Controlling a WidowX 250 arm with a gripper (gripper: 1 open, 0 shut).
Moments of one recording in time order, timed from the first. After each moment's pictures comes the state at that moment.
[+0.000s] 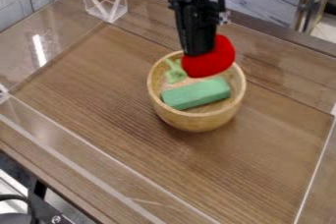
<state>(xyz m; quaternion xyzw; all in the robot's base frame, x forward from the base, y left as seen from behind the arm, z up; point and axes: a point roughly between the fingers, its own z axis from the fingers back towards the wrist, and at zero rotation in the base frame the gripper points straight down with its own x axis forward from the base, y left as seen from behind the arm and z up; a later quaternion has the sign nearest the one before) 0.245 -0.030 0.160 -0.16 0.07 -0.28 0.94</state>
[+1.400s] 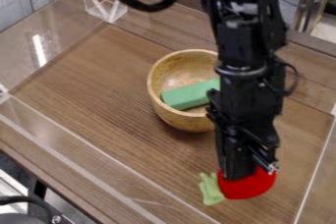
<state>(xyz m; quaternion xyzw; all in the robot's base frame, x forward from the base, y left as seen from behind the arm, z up) 0.191 -0.113 0.082 -0.15 0.06 -0.30 0.94</state>
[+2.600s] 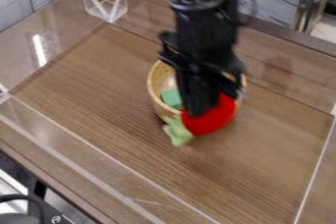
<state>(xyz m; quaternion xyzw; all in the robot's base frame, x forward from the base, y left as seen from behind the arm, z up) 0.211 -0.046 0.127 -0.10 0.00 -0.12 0.99</state>
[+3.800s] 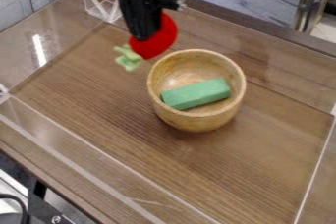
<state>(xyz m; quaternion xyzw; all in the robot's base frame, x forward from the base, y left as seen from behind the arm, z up) 0.248 0.045 0.155 -0.07 -0.03 -0.02 1.00</state>
